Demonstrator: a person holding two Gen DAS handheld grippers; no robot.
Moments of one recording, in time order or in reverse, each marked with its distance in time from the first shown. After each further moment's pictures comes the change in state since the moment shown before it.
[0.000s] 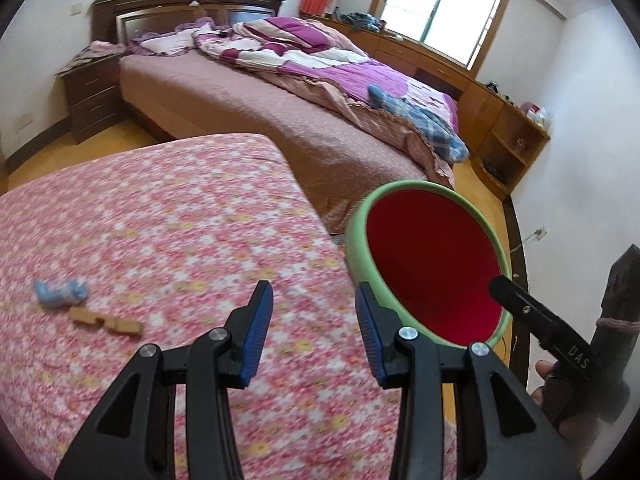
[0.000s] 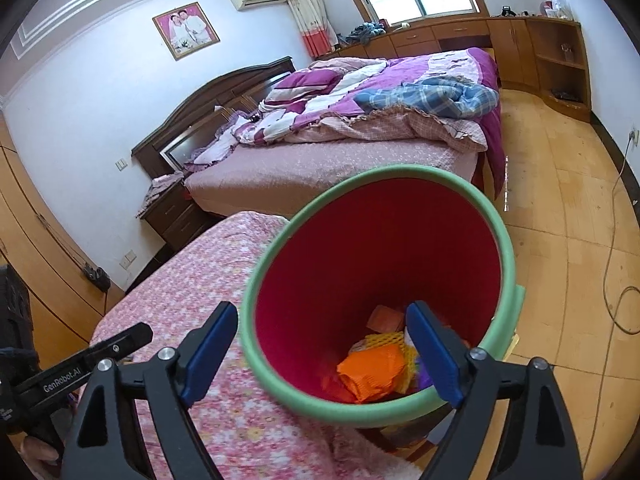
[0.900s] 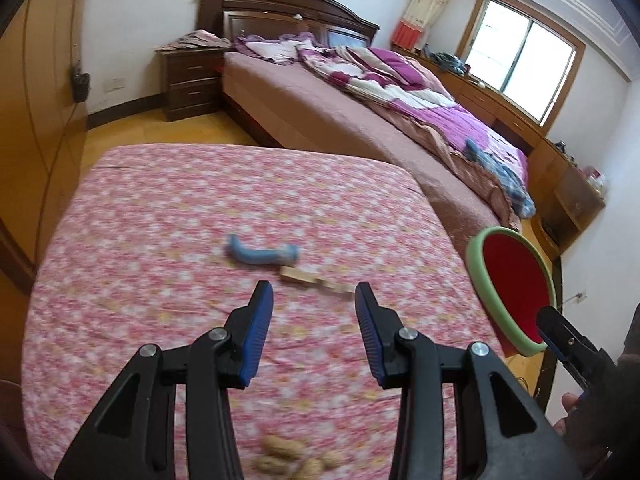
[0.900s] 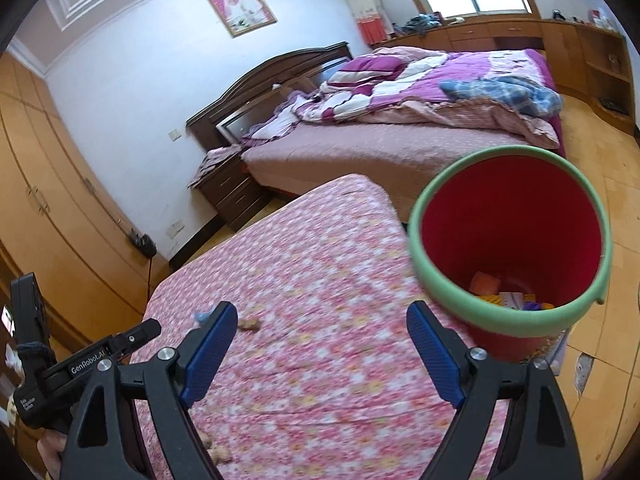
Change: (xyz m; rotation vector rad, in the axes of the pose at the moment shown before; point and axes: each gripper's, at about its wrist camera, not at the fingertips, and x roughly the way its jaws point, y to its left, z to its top) left arm -0.105 0.134 -0.036 -0.211 -0.098 0.216; right arm -0.015 0.135 -0.052 -0.103 0.060 0.150
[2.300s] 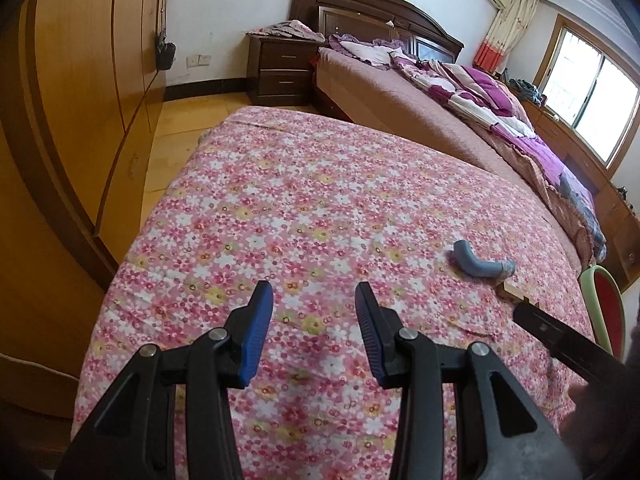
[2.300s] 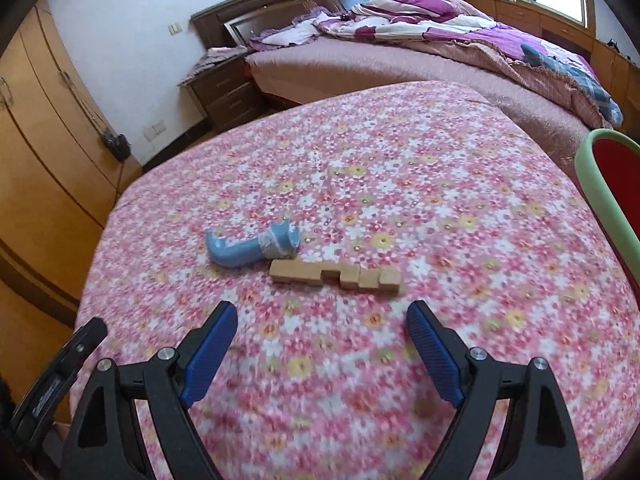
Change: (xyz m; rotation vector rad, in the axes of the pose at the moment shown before) left arm 0.034 0.165 -0.019 -0.164 -0.020 0.201; right arm 0.173 0.138 -0.056 -0.174 0.288 -0.141
